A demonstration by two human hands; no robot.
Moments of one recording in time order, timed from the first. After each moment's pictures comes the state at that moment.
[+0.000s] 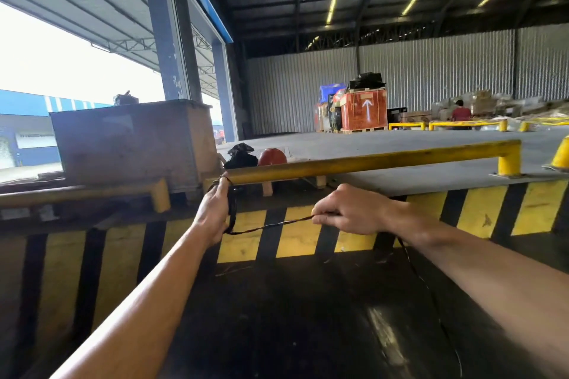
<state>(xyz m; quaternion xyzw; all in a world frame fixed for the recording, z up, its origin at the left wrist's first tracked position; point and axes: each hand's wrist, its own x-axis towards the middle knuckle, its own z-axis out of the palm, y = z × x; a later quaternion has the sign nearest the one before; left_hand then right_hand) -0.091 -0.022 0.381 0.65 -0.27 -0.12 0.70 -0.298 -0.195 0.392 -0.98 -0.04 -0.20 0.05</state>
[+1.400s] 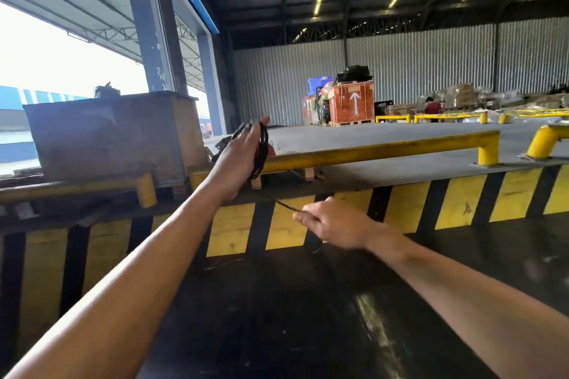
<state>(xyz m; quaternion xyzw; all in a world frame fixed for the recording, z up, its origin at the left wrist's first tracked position) -0.154 -0.039 0.442 0.68 -0.58 0.13 0.43 -0.291 -0.186 0.342 -0.96 0.04 -0.27 0.12</state>
